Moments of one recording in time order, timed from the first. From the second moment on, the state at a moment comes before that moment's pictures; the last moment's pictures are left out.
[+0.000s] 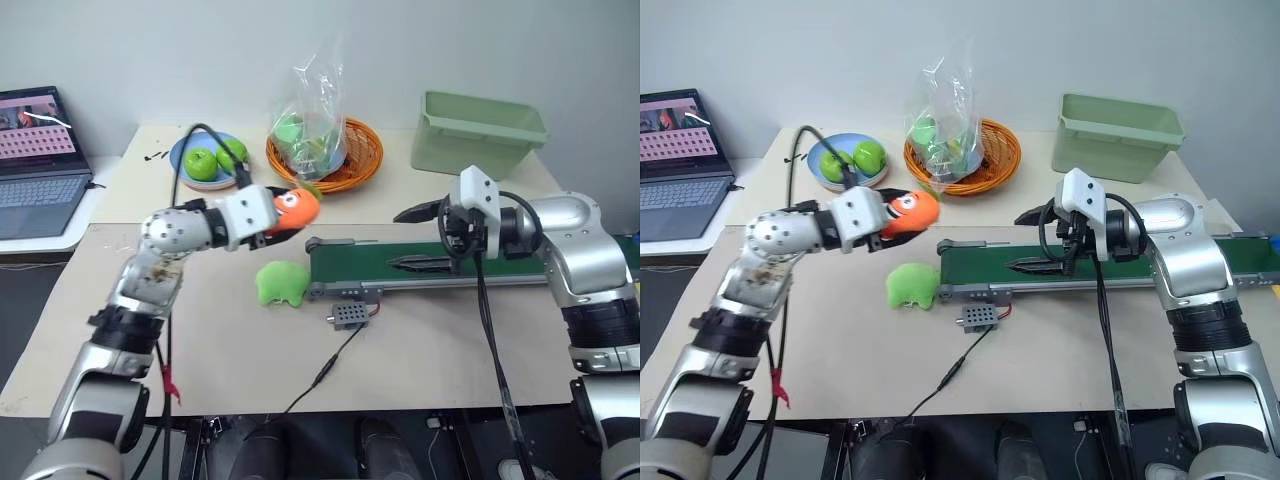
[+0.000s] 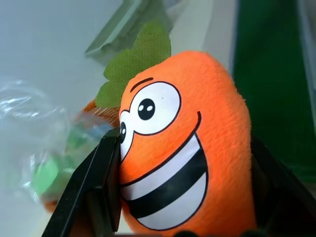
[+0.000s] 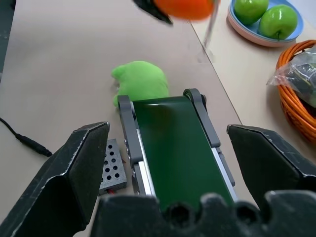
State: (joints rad) left arm -0.74 0.58 -0.23 0.26 0.02 -0.15 -0.93; right arm -0.72 -0.77 0.09 0.07 0.32 0.34 1.30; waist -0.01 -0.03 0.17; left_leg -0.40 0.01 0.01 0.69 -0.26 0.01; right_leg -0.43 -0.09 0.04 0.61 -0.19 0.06
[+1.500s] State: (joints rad) left arm -1.13 0.32 -0.38 1.09 0.30 -0.68 -0.96; right arm -0.64 -0.86 0.01 -0.06 0.37 0.44 1.22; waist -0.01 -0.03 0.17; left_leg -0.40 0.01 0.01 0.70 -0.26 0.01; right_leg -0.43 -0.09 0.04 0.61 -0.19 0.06
